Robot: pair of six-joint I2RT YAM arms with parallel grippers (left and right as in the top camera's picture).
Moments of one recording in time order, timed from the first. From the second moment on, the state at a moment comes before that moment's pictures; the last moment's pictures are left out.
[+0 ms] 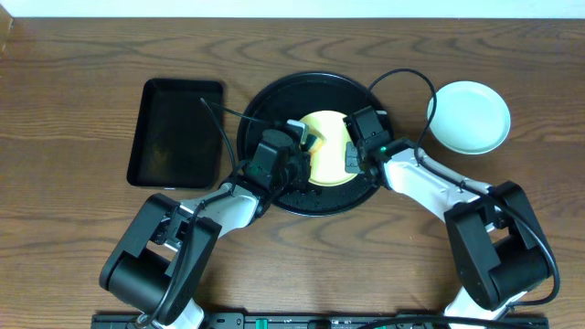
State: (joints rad) left arm -0.50 1.77 0.72 0.33 0.16 -0.30; right arm 0.48 1.85 1.04 -0.37 0.20 0.50
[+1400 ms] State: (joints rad) left arm -0.50 1.78 0.72 0.31 0.06 -0.30; right arm 0.53 1.84 1.05 -0.43 0.20 0.51
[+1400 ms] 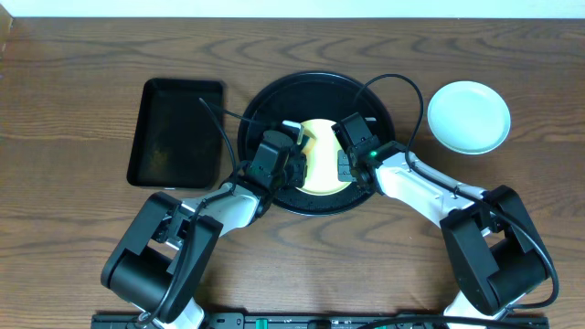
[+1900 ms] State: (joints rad) left arm -0.50 1.79 0.72 0.32 0.05 -0.30; right arm 0.53 1.84 1.05 -0.43 0.20 0.51
